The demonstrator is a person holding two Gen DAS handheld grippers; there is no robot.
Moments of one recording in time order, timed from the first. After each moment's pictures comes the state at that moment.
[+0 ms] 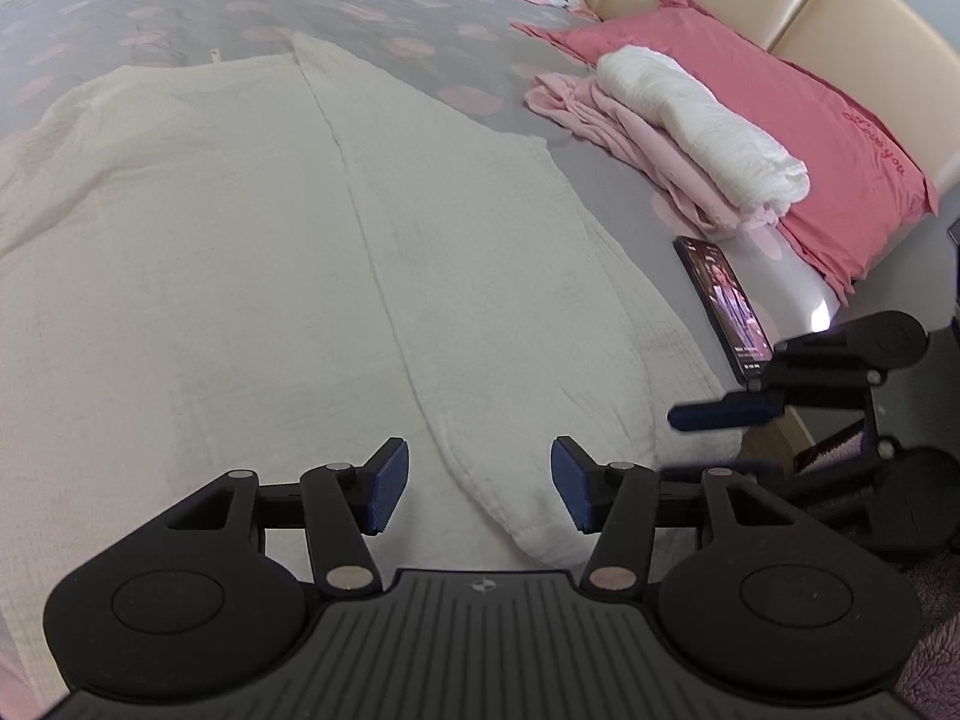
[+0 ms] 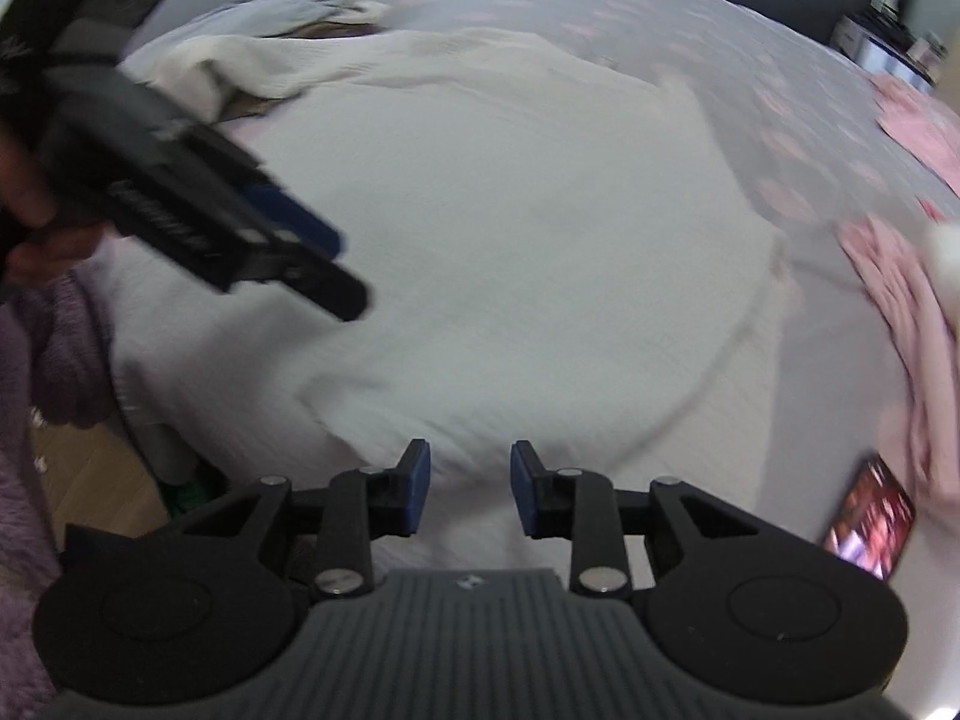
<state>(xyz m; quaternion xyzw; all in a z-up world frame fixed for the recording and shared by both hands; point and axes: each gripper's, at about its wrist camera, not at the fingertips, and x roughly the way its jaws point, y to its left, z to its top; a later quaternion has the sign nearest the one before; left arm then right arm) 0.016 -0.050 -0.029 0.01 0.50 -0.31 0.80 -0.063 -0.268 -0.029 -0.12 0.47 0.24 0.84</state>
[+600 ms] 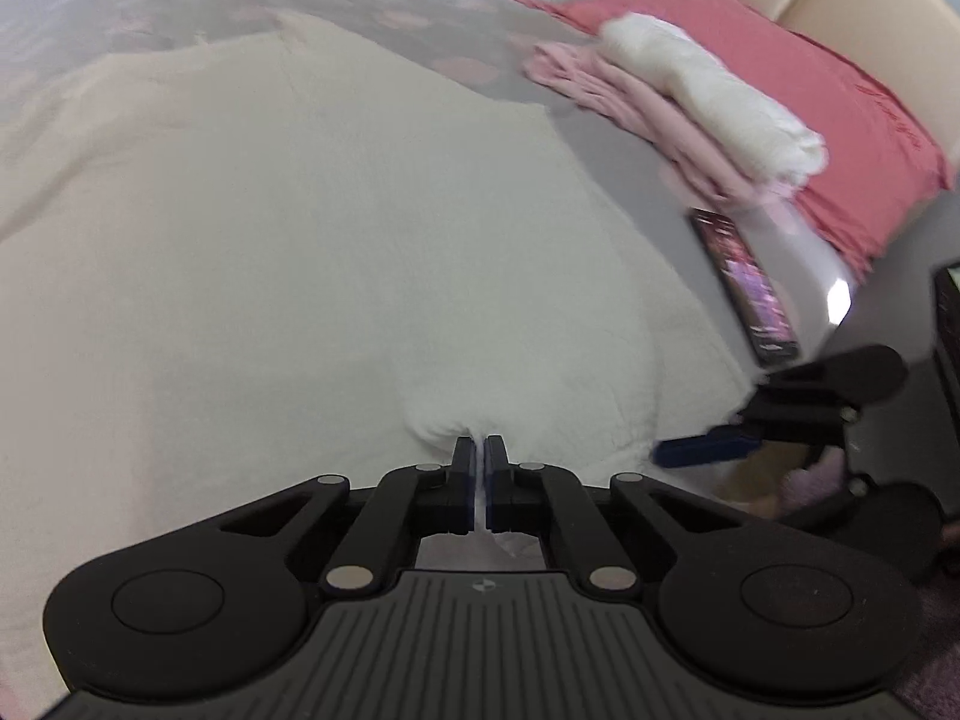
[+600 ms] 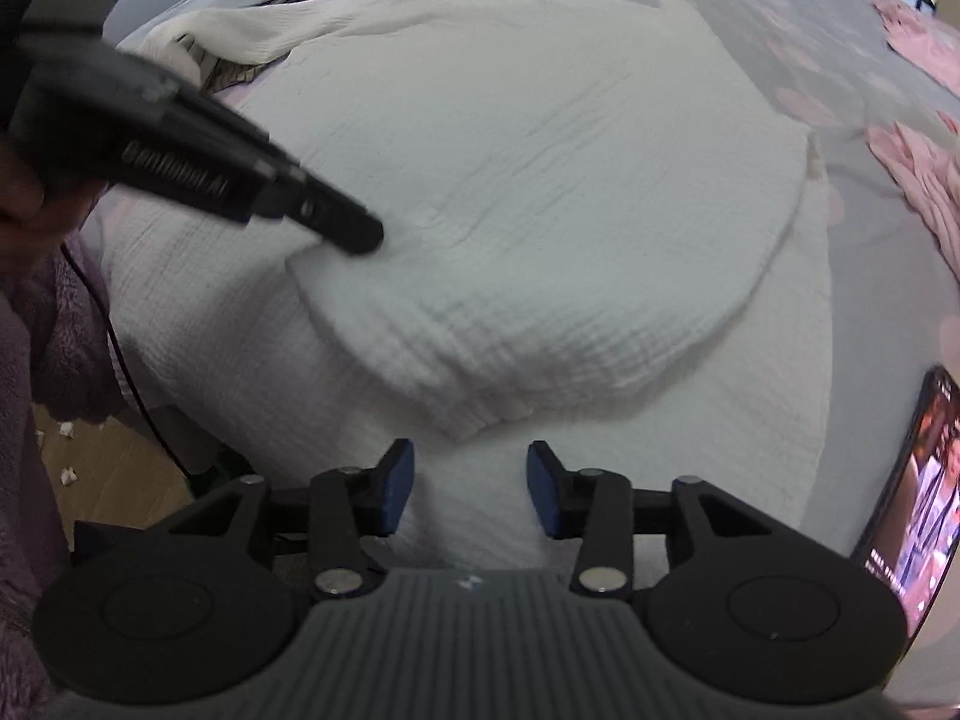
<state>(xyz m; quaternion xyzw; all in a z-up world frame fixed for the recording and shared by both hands) 0.020 -0.060 -0.045 0.03 0.52 -0.29 0.81 -0.066 -0.255 -0.067 -0.10 0.50 0.26 0.82</state>
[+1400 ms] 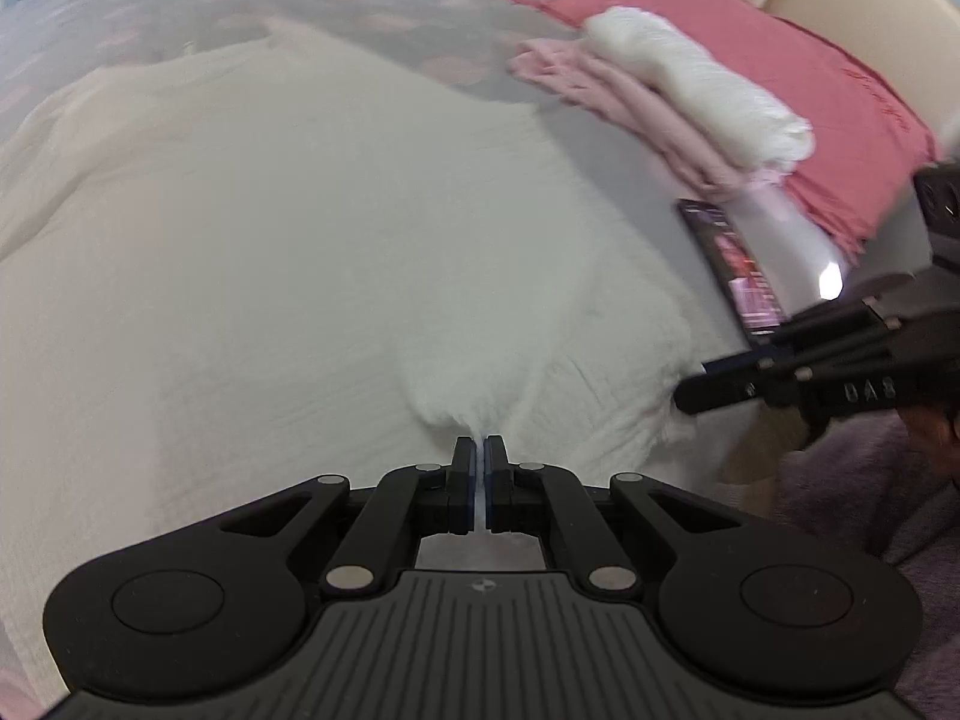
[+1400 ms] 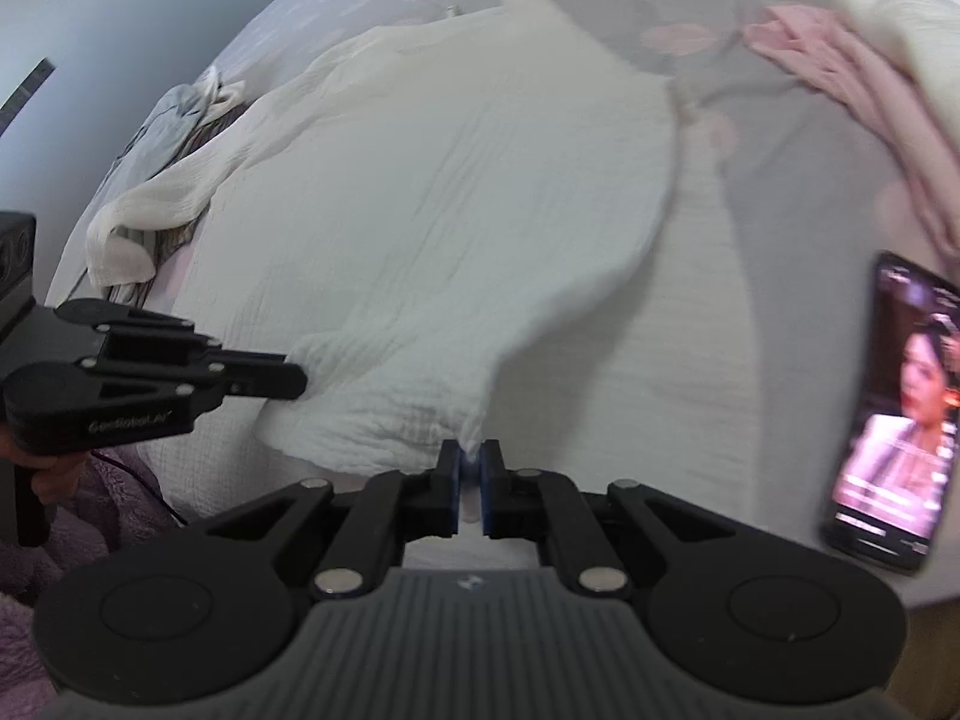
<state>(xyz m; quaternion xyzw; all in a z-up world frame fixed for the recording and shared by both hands) 0.012 -0.064 -0.033 0.05 0.51 -0.33 0.79 -0.030 -0.321 -0.028 0.10 0.54 0.18 0.82</state>
